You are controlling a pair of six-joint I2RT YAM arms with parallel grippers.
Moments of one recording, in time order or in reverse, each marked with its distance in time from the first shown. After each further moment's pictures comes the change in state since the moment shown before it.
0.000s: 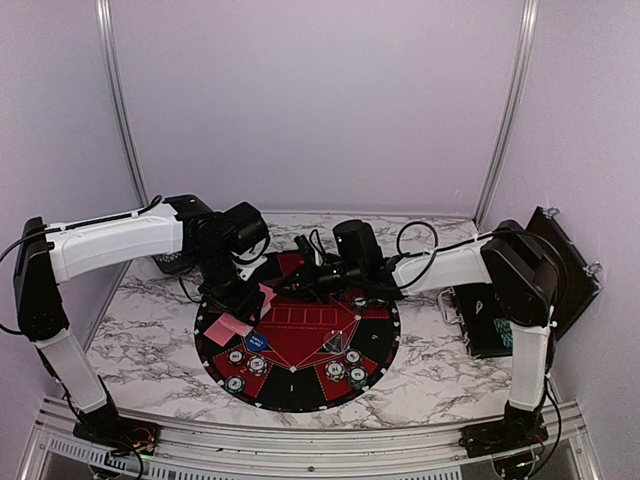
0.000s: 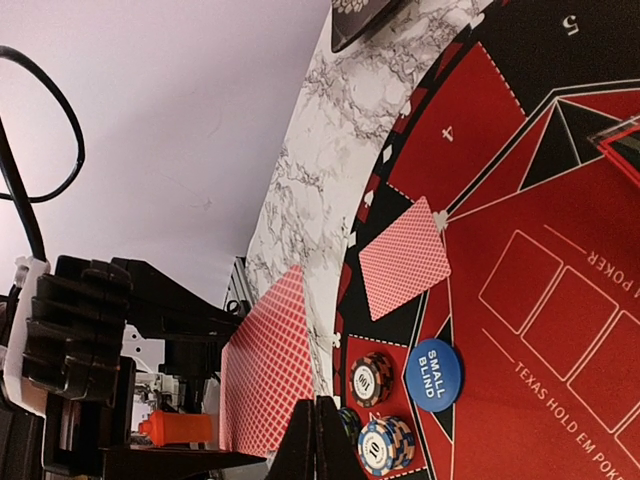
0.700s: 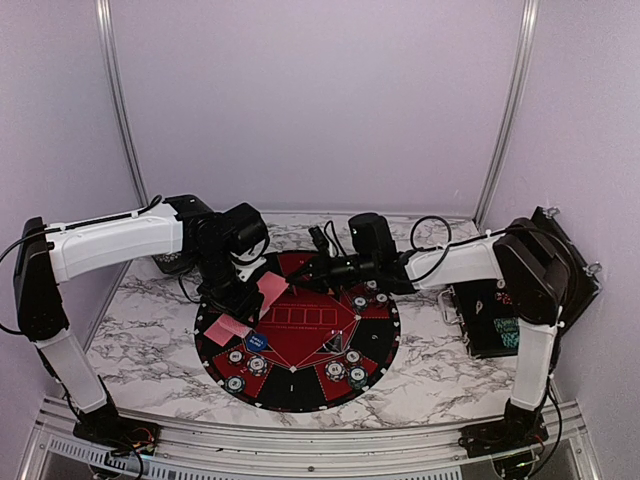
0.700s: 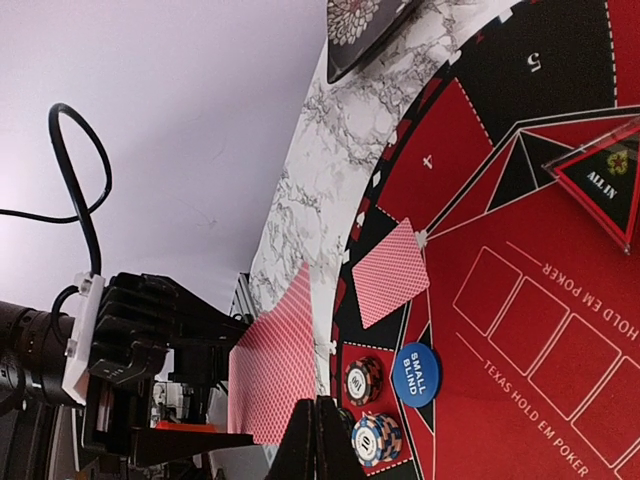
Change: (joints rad) left arm 0.000 0.000 0.000 -0.016 0.000 0.000; right arm -0.059 -0.051 -0.043 0.007 -0.017 0.001
